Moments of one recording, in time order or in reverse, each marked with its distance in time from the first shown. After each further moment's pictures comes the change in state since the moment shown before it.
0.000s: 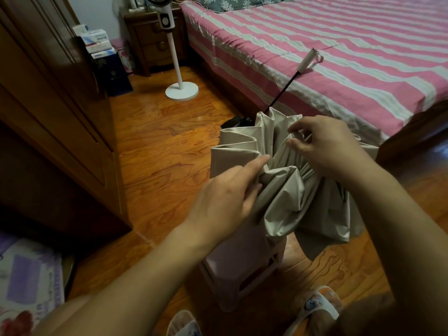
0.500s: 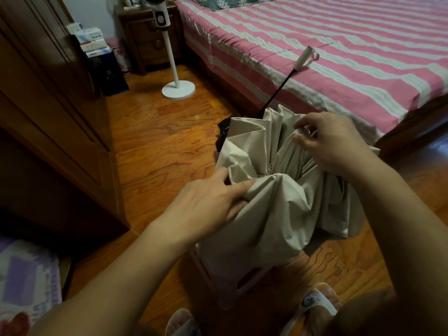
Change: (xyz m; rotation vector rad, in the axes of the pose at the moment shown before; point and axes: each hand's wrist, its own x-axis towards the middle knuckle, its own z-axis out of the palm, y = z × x) left_hand -0.005 -0.014 -0.019 0.332 -0.350 0.030; right_hand -0.001 0.012 -0.008 0.000 -0.014 0.058
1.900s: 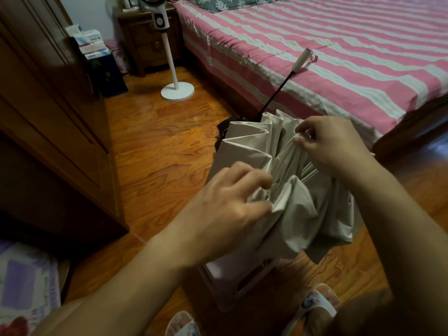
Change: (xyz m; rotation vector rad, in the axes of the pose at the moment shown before) left_hand -0.011 0.026 -0.017 -0.011 0.397 0.382; right_hand -0.001 -0.004 0.001 -0.018 0.030 0.077
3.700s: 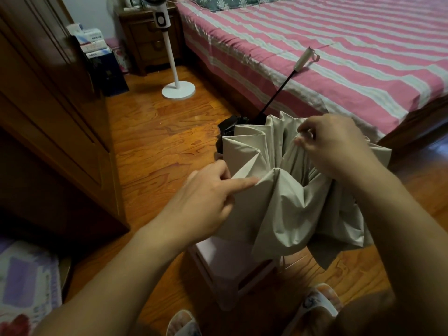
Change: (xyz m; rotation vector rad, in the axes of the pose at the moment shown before) left_hand -0.008 -0.026 -0.002 -0.200 -0.200 -0.418; right_hand -0.001 0.000 0.003 -0.088 0.052 -0.059
